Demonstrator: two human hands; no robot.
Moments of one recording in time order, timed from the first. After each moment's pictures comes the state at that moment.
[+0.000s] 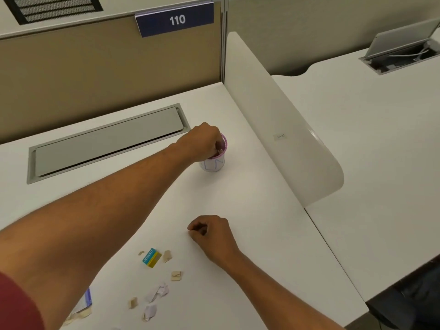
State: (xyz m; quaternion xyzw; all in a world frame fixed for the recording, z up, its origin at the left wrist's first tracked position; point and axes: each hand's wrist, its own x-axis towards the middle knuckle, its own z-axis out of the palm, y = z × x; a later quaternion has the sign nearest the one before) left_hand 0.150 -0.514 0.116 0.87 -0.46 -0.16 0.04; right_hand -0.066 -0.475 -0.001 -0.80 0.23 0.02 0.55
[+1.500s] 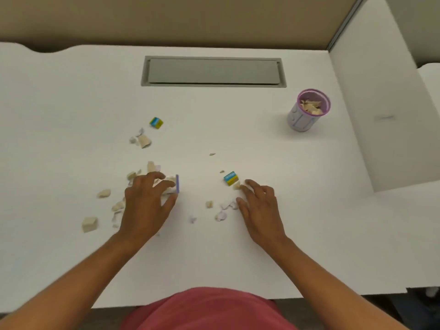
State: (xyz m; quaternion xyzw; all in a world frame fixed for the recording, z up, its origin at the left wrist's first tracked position) left_hand -0.052 -0.082 0.024 0.98 -0.13 0.00 0.16; right_hand -0.131 -0.371 0.006 -0.98 0.06 0.01 0.20
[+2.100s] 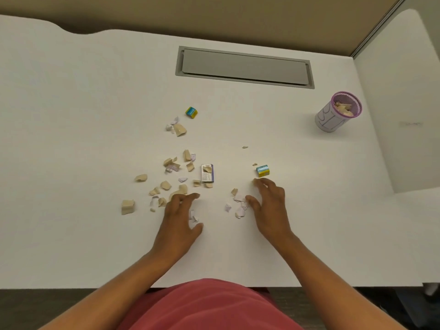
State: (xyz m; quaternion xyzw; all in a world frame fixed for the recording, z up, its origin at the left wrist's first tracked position) left_hand -0.117 -0.043 0.022 0.90 -0.05 -0.20 0.38; right_hand -0.127 -0.296 0.015 -0.94 0.14 0.04 0.30
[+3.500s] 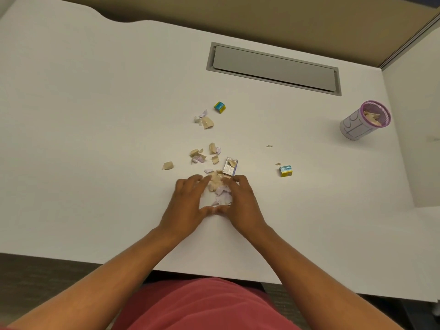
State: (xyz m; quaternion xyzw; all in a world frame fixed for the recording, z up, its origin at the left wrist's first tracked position) left_hand -0.097 -0.009 0.018 0.94 -0.12 -0.12 0.29; right_hand -0.105 -0.189 0.015 -0.92 0.03 0.10 0.38
